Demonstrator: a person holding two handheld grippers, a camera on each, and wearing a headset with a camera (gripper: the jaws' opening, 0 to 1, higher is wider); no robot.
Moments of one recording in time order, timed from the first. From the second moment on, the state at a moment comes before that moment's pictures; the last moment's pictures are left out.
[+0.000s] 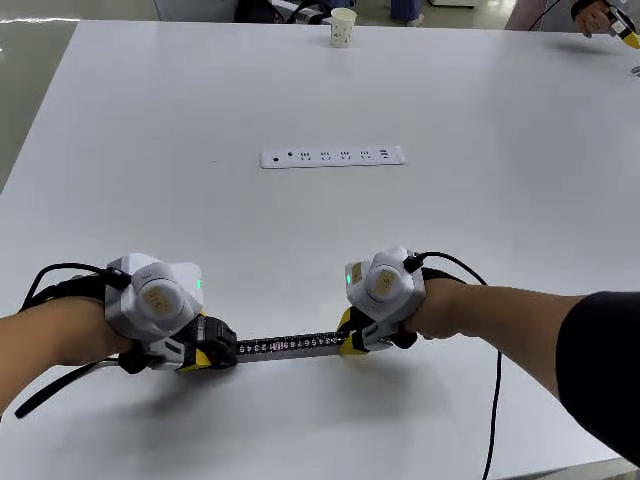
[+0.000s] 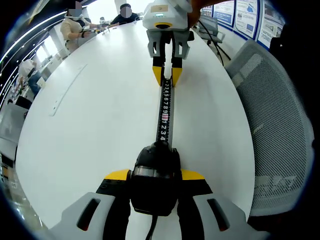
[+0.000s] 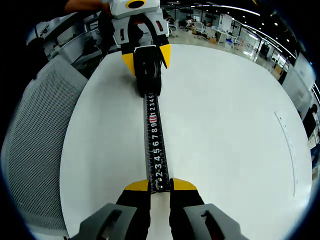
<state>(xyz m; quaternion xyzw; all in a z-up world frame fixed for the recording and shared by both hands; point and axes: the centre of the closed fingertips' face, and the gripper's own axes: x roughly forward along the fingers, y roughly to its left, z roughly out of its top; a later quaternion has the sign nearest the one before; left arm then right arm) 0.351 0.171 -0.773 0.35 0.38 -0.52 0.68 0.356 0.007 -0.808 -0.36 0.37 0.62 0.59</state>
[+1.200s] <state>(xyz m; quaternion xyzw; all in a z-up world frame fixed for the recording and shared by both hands) 0.352 0.169 -0.773 0.35 0.38 -0.52 0.68 0.360 -0.013 -0.809 -0.36 0.38 0.61 0.59</state>
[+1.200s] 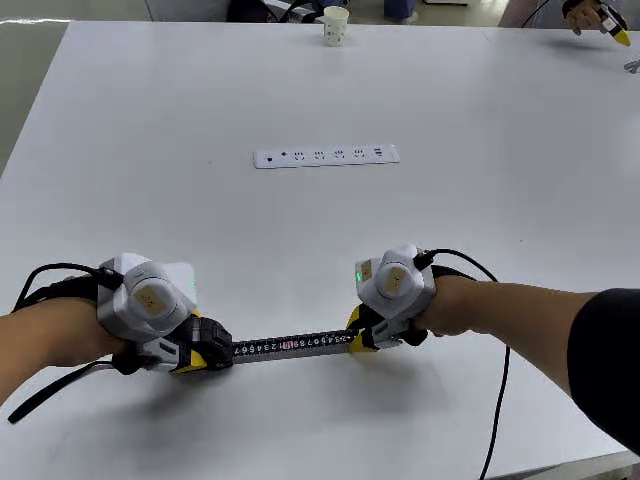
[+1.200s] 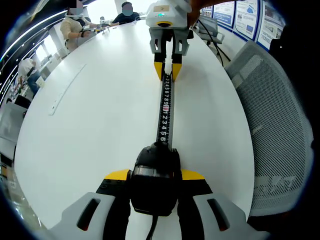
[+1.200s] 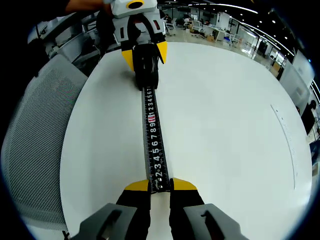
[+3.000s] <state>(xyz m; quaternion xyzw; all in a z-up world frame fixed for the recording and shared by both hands) 0.353 0.167 -0.772 0.35 0.38 -0.51 0.68 0.362 -0.044 -0.808 -0.37 0.39 0.60 0.59</state>
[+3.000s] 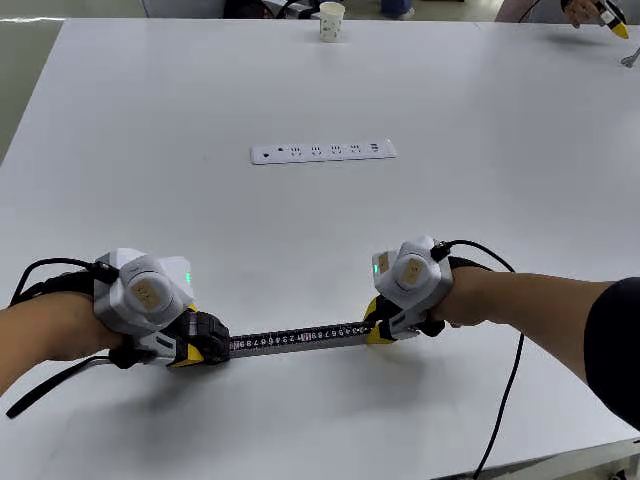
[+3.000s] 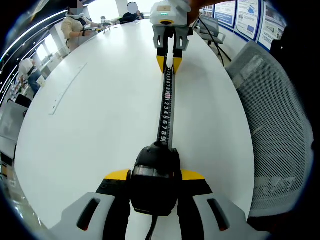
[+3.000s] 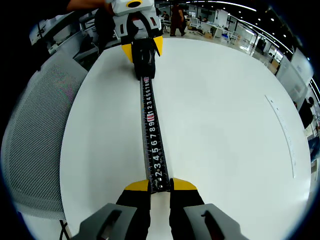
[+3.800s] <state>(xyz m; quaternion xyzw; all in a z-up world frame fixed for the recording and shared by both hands) 0.354 0.167 -0.772 0.35 0.38 -0.51 0.68 0.364 -0.060 -0.808 -0.37 0.40 0.59 0.60</state>
